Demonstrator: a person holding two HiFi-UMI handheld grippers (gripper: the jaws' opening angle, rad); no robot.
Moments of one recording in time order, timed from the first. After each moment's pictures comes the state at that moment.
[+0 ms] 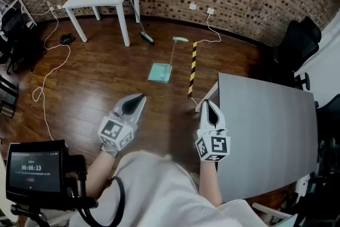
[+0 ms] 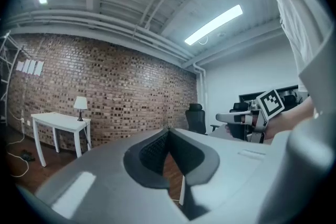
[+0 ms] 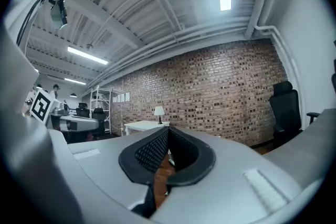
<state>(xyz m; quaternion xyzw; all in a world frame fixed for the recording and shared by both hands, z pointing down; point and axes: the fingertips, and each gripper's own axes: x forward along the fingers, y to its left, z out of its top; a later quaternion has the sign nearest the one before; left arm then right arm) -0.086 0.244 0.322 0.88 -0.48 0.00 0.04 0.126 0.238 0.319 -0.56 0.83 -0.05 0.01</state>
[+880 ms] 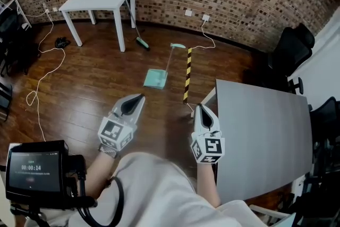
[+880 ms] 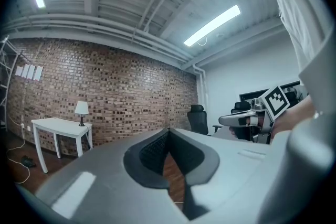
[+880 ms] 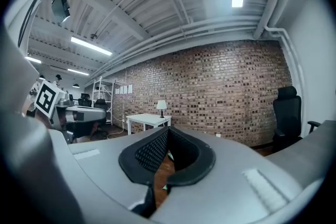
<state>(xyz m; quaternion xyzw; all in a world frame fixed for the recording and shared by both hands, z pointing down) -0.113 0.226 0.311 0.88 -0.48 0.00 0.02 0.088 0.231 0.318 -0.56 0.83 -0.04 -0.04</state>
